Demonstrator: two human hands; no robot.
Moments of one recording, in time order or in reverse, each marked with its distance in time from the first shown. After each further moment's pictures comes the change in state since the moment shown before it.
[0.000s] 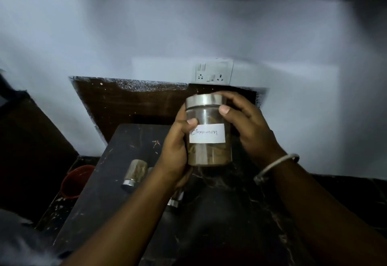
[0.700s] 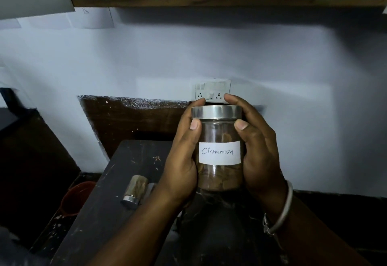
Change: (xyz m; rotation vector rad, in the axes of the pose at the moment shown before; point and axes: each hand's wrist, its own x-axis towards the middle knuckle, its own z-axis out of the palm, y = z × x) left_hand -0.022 0.035 0.055 0.103 -0.009 0.209; right_hand -0.033 -0.044 0.012 0.138 0.252 -0.180
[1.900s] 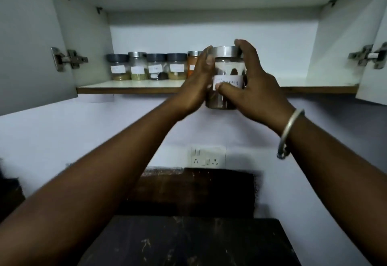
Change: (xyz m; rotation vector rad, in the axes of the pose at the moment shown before) left_hand 0.294 0.103 0.033 0.685 -0.329 0.350; right_hand 0.245 -0.098 -0.012 -0.863 -0.004 -0.389
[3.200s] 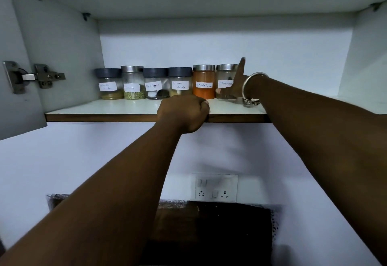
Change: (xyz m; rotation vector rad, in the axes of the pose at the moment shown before) left_hand 0.099 -0.137 -0.067 1.247 0.031 -0.056; right_hand 0.250 0.151 0.126 -0.230 -0.439 0.371
